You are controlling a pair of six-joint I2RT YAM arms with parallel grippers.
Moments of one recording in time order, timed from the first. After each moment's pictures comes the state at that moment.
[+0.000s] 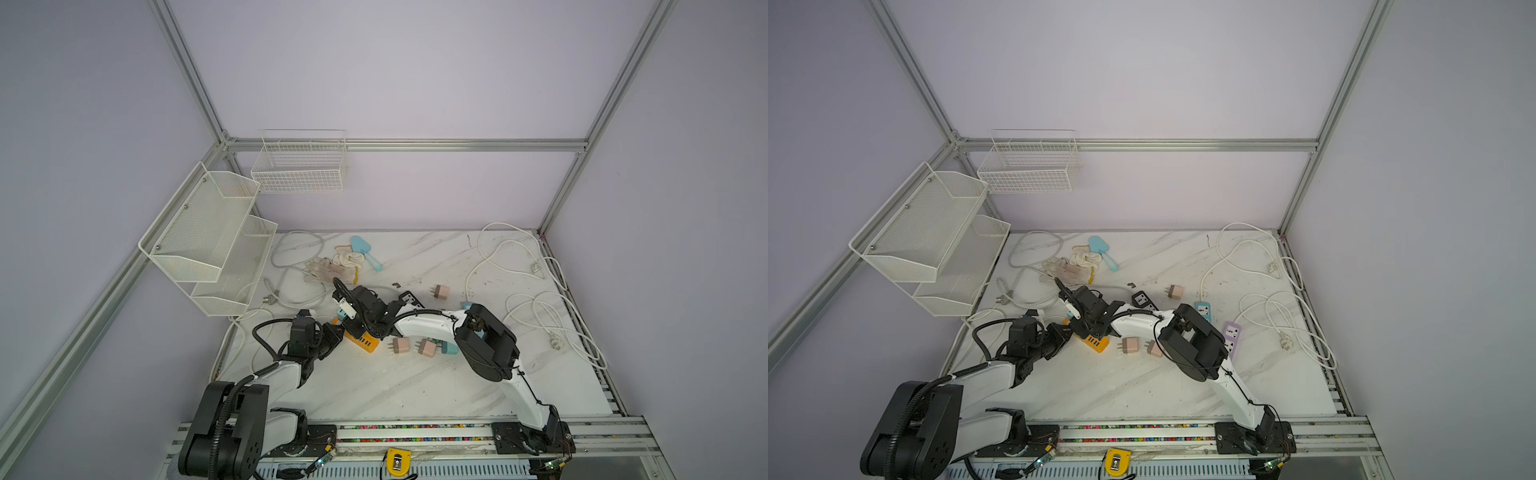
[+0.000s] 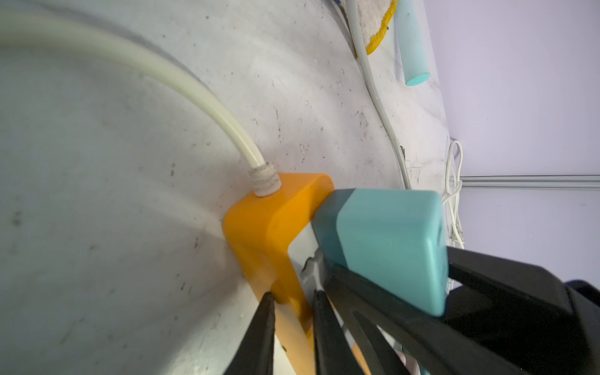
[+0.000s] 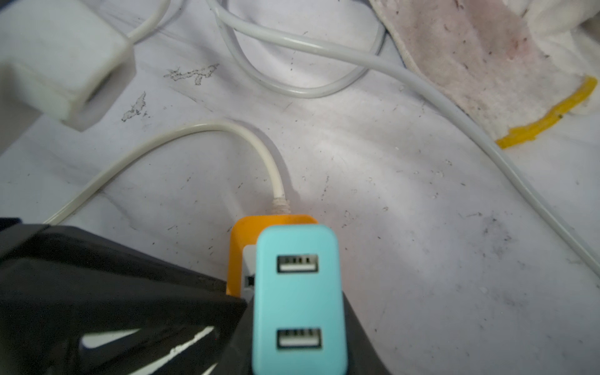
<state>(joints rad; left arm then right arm) -0.09 1.24 0.25 0.28 0.30 -0.91 1.04 2.25 1.67 -0.19 0.01 0.06</state>
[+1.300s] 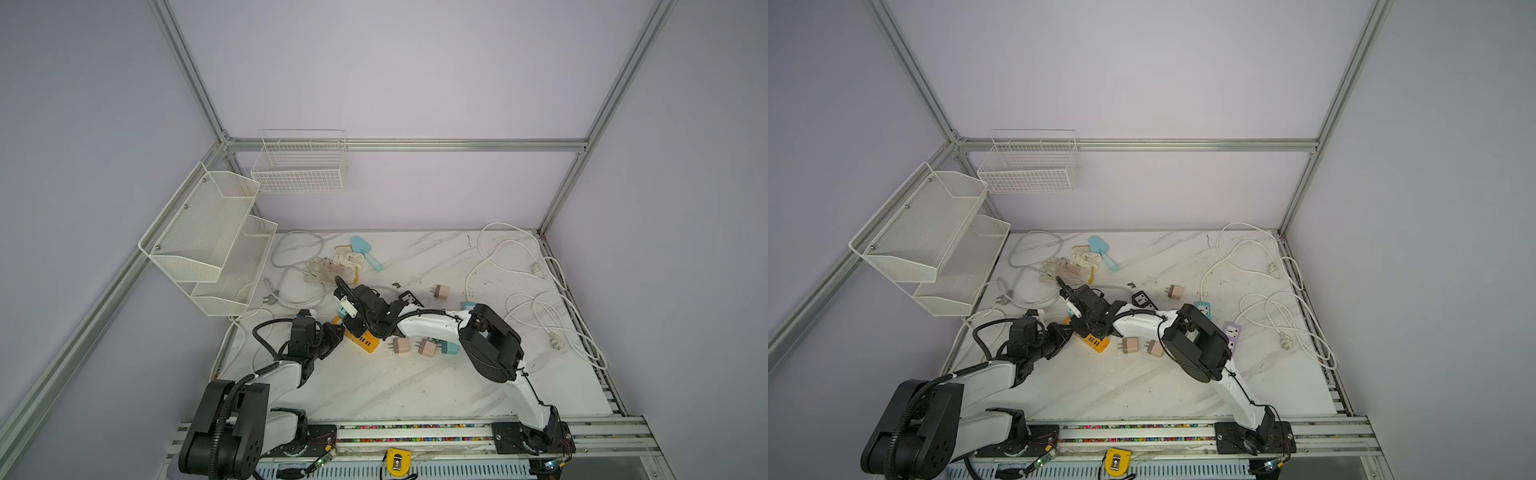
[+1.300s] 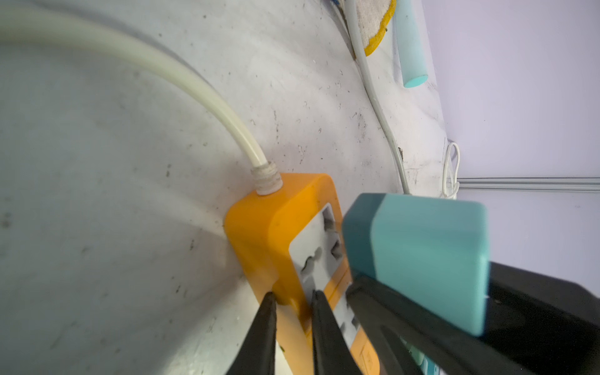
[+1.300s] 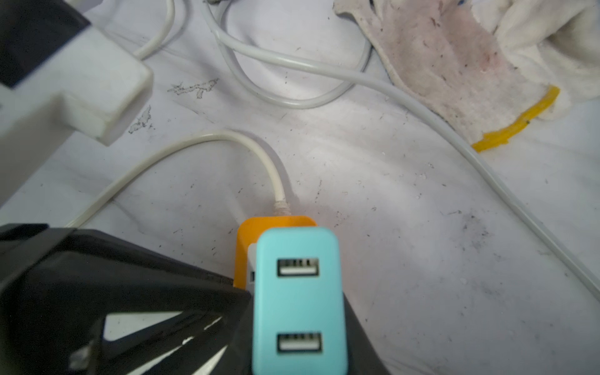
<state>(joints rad) -0.09 1.24 0.25 0.29 0.30 -0.93 1.02 2.19 1.63 -0.17 0.02 0.08</state>
